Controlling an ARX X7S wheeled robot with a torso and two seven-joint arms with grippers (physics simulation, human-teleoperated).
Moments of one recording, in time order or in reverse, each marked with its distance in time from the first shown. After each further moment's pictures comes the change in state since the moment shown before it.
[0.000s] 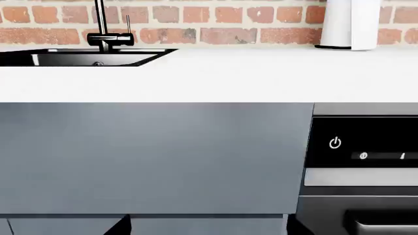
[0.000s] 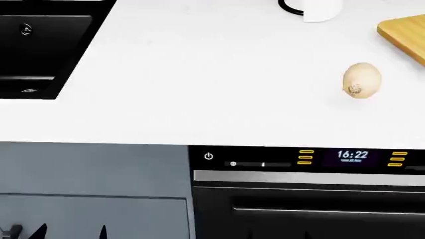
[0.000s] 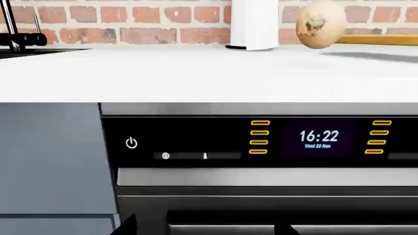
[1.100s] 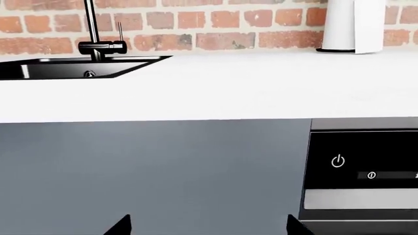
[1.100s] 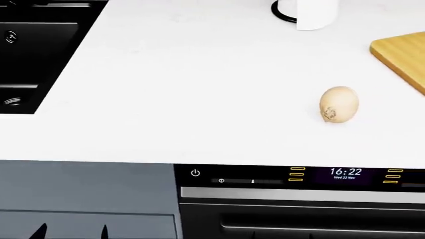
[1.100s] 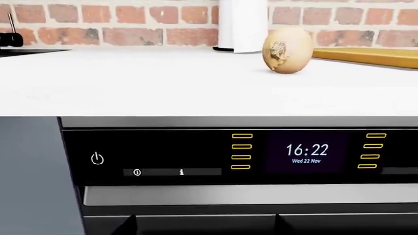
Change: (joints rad) left arm -0.004 -0.094 0.137 -0.015 -0.068 0.041 -0.153; right arm -0.020 0.099 -0.111 -0.036 0.089 0.003 0.136
